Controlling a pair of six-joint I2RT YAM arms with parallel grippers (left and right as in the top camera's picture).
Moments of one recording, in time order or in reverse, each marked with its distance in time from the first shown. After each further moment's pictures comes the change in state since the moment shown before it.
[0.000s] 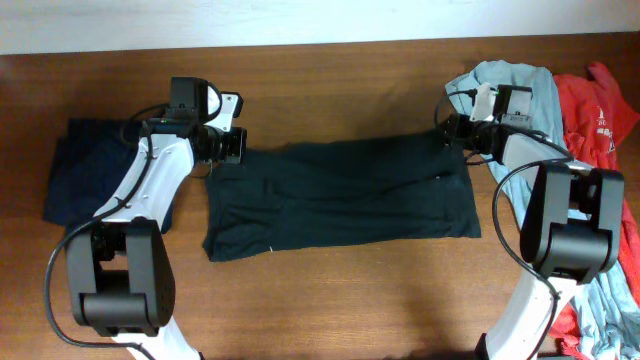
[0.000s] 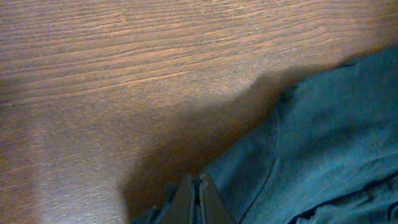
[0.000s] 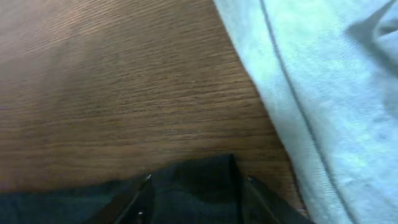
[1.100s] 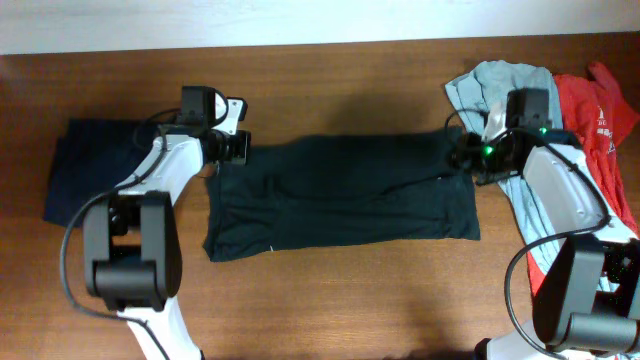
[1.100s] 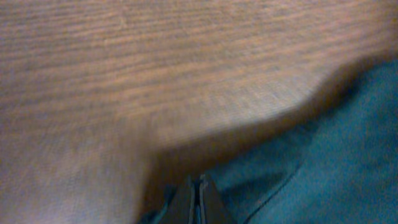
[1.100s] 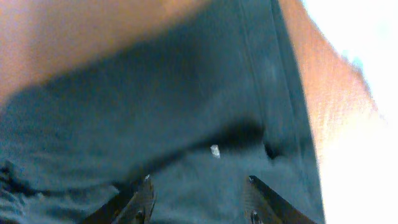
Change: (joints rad) left arm 0.000 0.133 -0.014 0.157 -0.003 0.000; right arm 0.028 -0.386 -0.057 -0.572 0.071 0.120
